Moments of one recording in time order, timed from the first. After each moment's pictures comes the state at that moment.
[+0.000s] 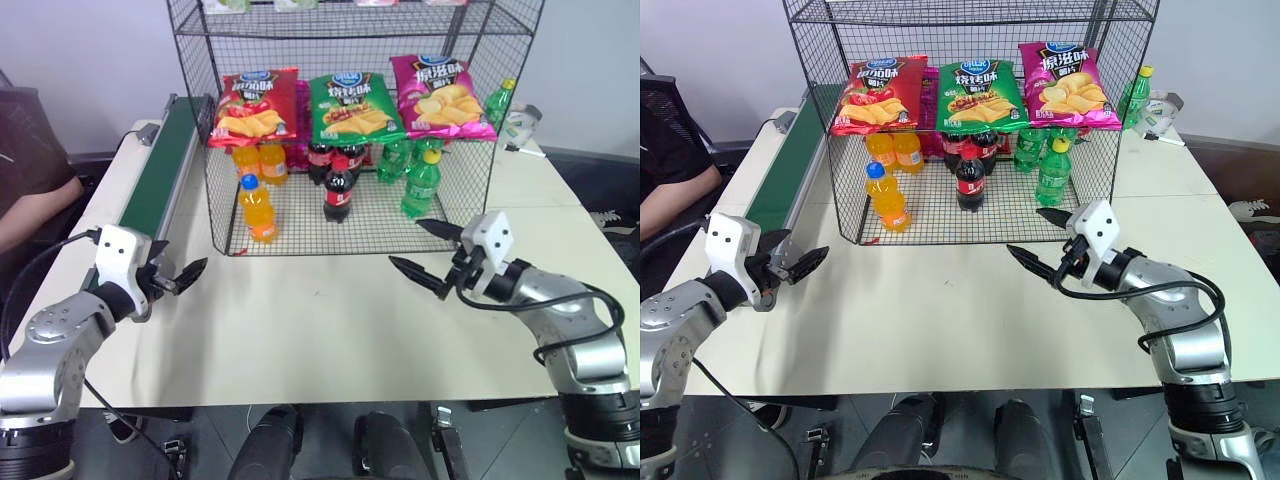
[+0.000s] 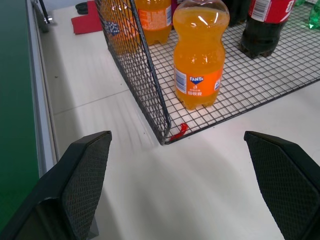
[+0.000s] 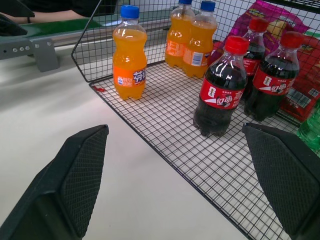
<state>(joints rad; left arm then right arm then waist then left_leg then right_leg) -0.05 0.66 0.34 -0.27 -0.46 0.56 -0.57 -0.21 -0.61 -0.11 -0.26 0.41 0.34 0.80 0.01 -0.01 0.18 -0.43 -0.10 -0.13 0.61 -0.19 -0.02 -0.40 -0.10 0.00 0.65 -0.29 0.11</state>
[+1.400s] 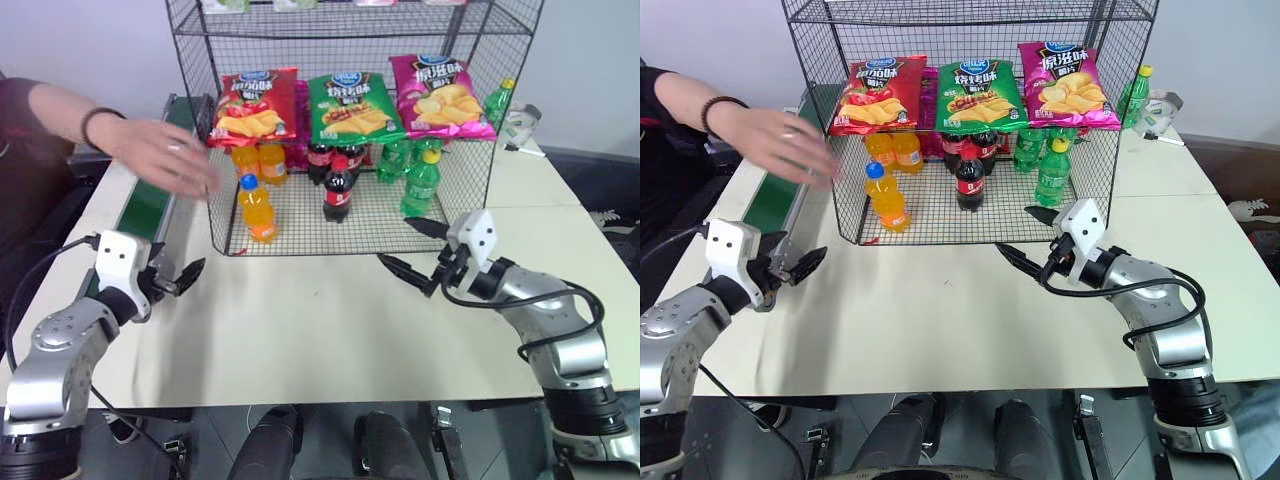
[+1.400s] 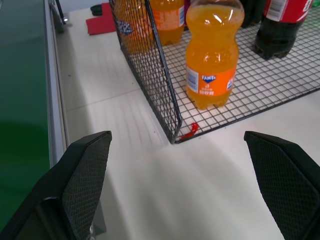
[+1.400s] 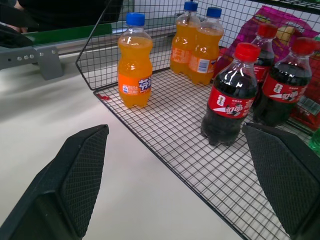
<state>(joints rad) -0.02 0.62 0.34 -0.26 -0.42 0.51 -0.52 -0.24 -0.57 -0.06 -0.24 0.39 0.32 0.77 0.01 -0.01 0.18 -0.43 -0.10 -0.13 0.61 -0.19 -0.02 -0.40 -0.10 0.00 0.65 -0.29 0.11</state>
